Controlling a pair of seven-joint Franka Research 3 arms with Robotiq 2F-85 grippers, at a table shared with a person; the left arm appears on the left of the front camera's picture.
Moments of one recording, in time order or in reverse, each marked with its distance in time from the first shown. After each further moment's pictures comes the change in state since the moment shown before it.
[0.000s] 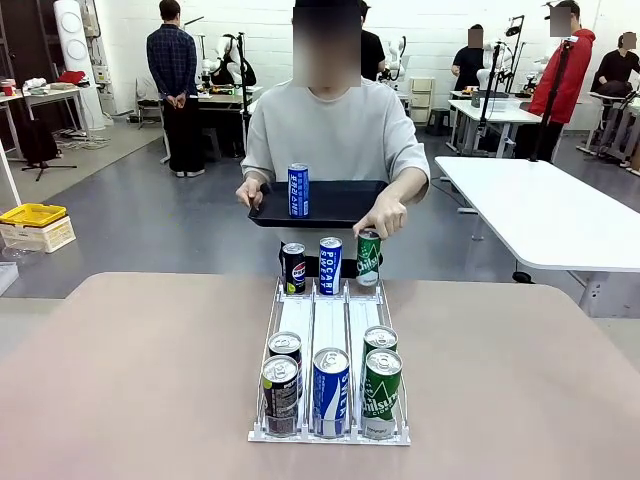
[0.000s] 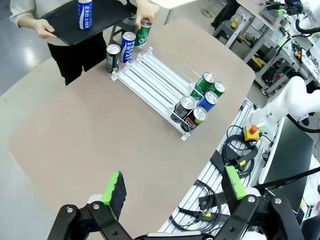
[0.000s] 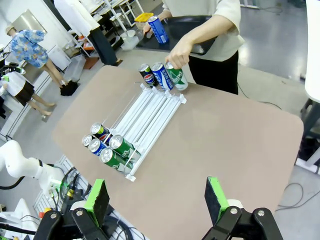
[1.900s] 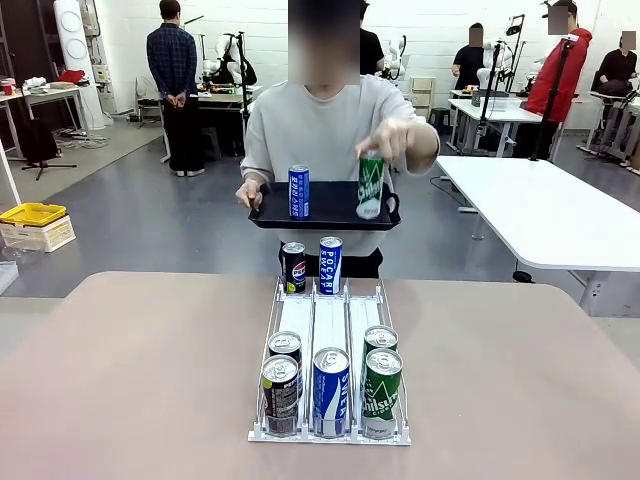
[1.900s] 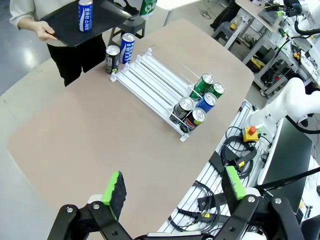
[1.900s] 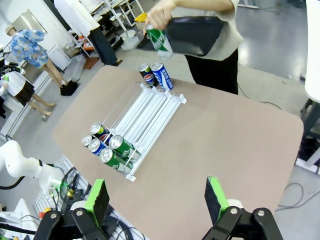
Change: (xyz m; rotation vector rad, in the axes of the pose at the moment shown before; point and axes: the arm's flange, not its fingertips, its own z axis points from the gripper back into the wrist) left arm 0.000 0.000 0.001 -0.005 -0.006 0.003; right arm 0.000 0.000 0.000 0.000 0.000 0.001
